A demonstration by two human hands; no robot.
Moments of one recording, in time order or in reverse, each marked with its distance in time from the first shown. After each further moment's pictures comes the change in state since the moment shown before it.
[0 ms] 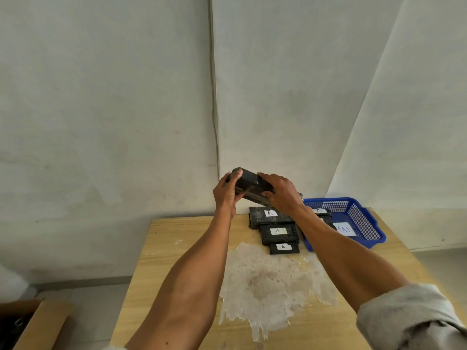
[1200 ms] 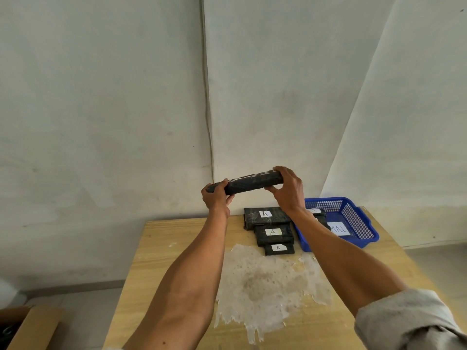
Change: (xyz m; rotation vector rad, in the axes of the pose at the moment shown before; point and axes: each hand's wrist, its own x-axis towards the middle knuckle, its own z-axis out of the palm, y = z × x) left_hand 0.015 -0.005 -0.003 -0.129 0.237 -0.075; right_hand -0.001 0.028 0.005 0.154 0.421 0.133
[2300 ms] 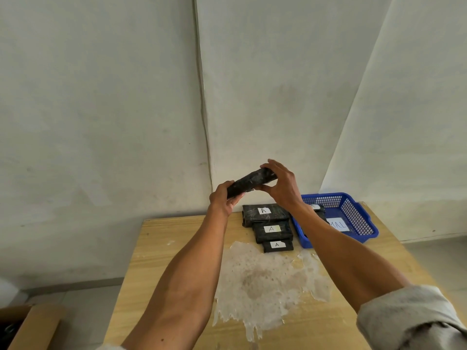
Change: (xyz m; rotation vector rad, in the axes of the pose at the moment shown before) left_hand -0.008 -0.002 0.011 0.099 -0.186 -0.272; right_hand 0.009 -0.005 -0.004 0.071 -0.154 -0.101
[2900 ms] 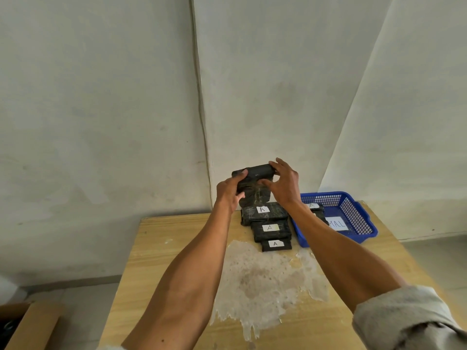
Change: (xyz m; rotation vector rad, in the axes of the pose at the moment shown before) left_hand -0.001 -0.009 0.028 0.116 -0.126 0.140; right_hand 0.003 0.000 0.000 0.062 0.026 0.289
